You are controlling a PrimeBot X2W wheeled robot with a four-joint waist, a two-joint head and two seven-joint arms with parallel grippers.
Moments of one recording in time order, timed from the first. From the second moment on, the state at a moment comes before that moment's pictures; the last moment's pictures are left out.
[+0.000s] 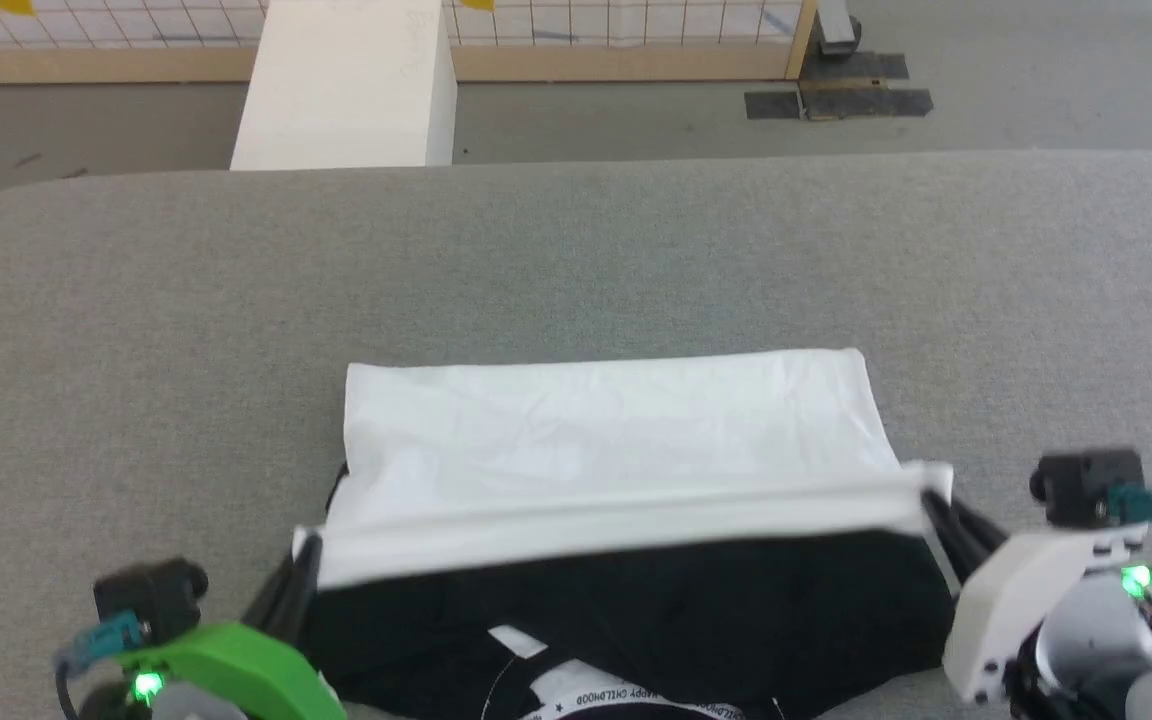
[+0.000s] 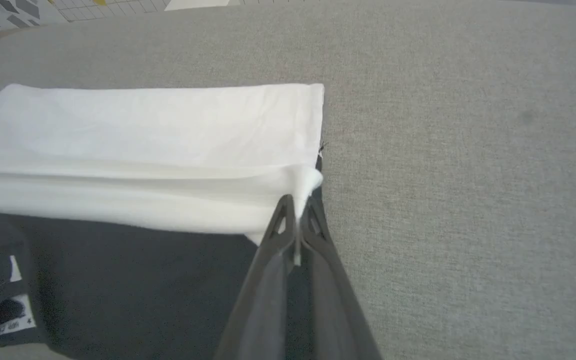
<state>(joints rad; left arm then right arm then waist) 0.12 0.25 -0.11 -0.14 -0.57 0.04 0.17 0.02 -0.08 -0.04 -0.19 0.23 0.13 0.58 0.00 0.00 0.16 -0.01</state>
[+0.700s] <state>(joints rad) 0.19 0.22 -0.17 0.10 -0.58 0.01 0.10 0.19 -0.05 -0.08 0.02 0.26 0.13 0.52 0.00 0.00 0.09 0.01</state>
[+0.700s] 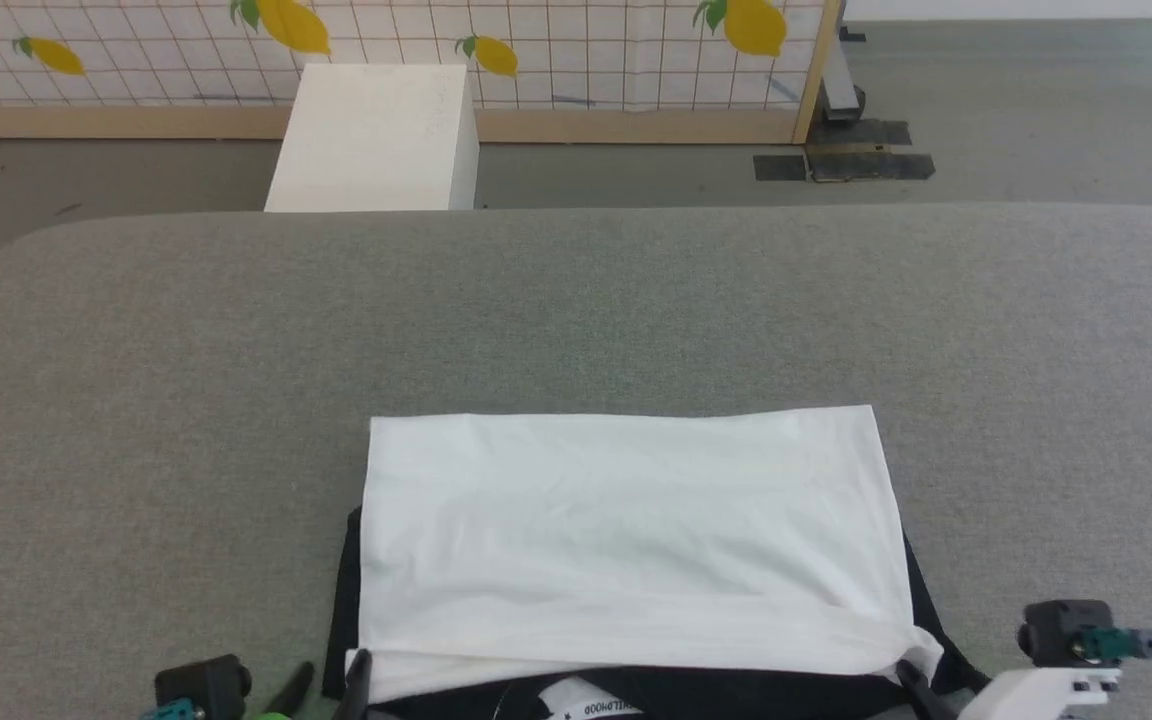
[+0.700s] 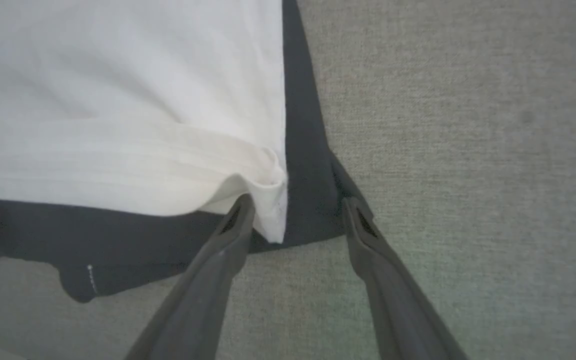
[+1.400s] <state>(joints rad) -0.05 0.23 -0.14 0.14 -0.38 0.03 -0.25 0.07 -0.05 -0.12 0.09 0.34 0.13 0.26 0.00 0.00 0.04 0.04</state>
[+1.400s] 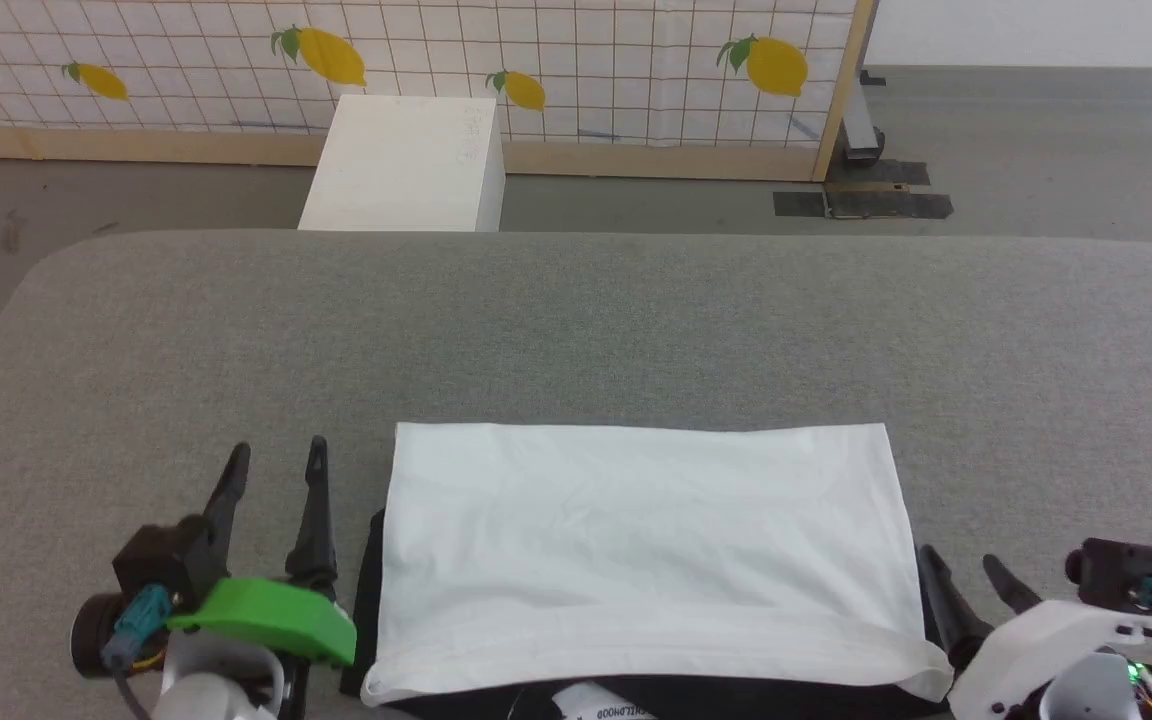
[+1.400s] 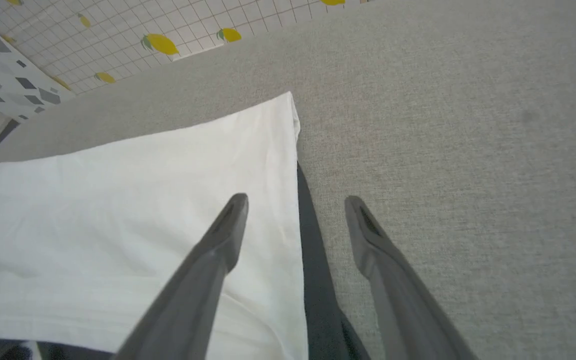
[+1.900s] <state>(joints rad) -0.16 0.14 -0.10 0.19 -0.27 0.00 -0.25 -0.14 -0.06 -0.07 0.43 0.31 0.13 0.49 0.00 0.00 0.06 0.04</state>
